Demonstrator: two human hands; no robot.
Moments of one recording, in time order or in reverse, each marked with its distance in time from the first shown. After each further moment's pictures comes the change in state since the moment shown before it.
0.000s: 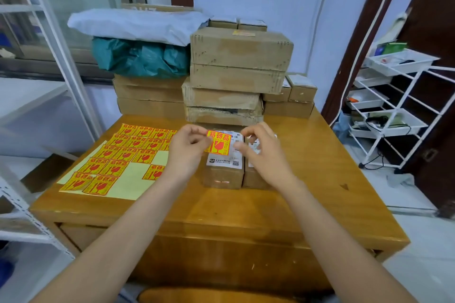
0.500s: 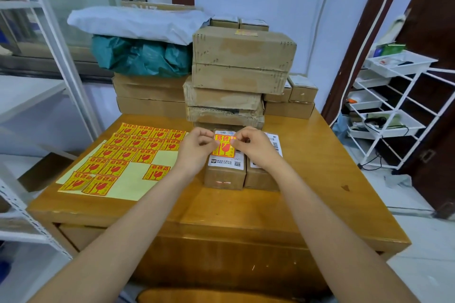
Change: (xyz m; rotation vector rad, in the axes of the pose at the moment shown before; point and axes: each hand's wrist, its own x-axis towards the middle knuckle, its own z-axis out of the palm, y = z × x) left_hand 0.028 -0.027 0.010 0.126 -0.066 -0.013; right_hand 0.041 0.020 0.023 0.083 -0.163 0.225
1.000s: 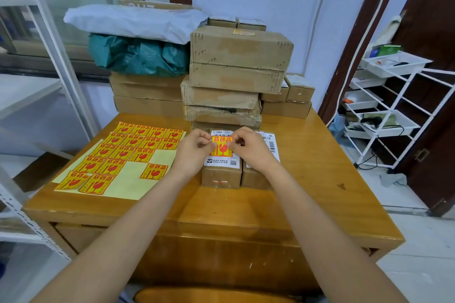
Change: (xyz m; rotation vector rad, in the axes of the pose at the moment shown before) left_hand 0.004 -0.014 0.001 0.158 0.009 0.058; right_hand -0.003 0.005 0.006 -0.114 0.023 -0.103
